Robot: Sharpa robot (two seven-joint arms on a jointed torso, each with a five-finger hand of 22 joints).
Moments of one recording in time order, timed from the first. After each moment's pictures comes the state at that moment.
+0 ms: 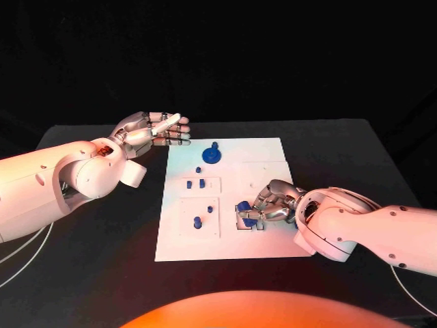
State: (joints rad) left arm 1.17 -0.90 0.00 1.47 -0.17 -0.04 0.29; left_hand 1.32 -0.11 -0.07 0.30 0.15 0.70 0.19 0.34 0.16 0.83 0.22 0.25 0.06 0.84 0.18 0.22 0.21 0.17 0.80 0.29 0.08 0.11; right arm 1.11 -0.90 -0.18 1.83 -1.06 -0.42 -0.52; right_hand 1.14 -0.13 0.09 0.29 0.22 1.07 0.06 0.38 0.49 1.47 -0.01 1.51 1.31 1.47 -0.08 1.55 1.31 0.04 1.46 0.03 1.48 1.31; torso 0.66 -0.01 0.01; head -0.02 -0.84
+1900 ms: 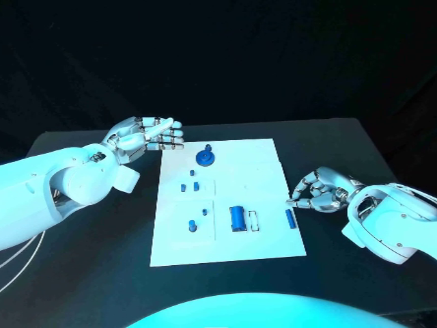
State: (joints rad) left arm 1.16 -0.90 0.00 1.47 -0.17 -0.04 0.29; left_hand 1.33 -0.09 -0.06 0.30 0.15 0.70 0.19 0.34 0.15 0.83 0.22 0.25 0.06 0.85 0.18 0.21 0.21 0.17 0.80 0.29 0.08 0.10; right arm 1.12 -1.21 -0.18 1.91 -1.24 -0.47 -0.41; right_hand 1.33 -0.09 -0.09 0.29 0.24 1.00 0.08 0.38 0.49 1.46 -0.01 1.48 1.31 1.47 -0.08 1.55 1.31 0.04 1.46 0.03 1.47 1.31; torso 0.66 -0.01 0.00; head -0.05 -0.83
